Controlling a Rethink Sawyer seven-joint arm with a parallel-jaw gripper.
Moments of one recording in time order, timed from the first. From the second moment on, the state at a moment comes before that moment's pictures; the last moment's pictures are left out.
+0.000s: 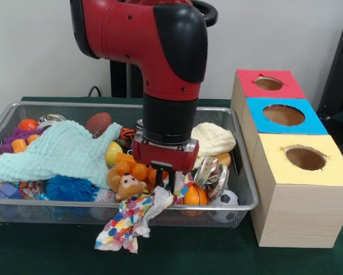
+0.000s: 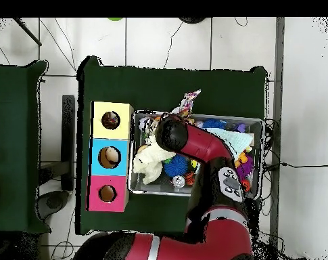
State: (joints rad) arm -0.20 -0.39 -0.08 1.48 0.19 0.26 1.63
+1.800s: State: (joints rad) arm 0.11 -0.55 -0.27 1.26 0.35 0.40 1.75
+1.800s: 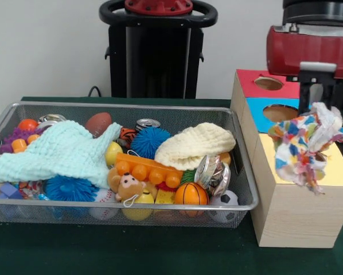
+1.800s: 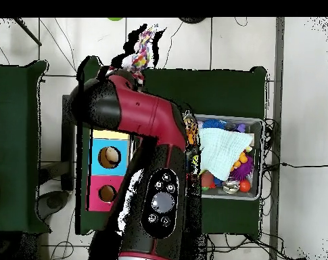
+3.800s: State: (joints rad) arm 0.21 -0.51 -0.38 1.45 0.26 -0.14 1.78
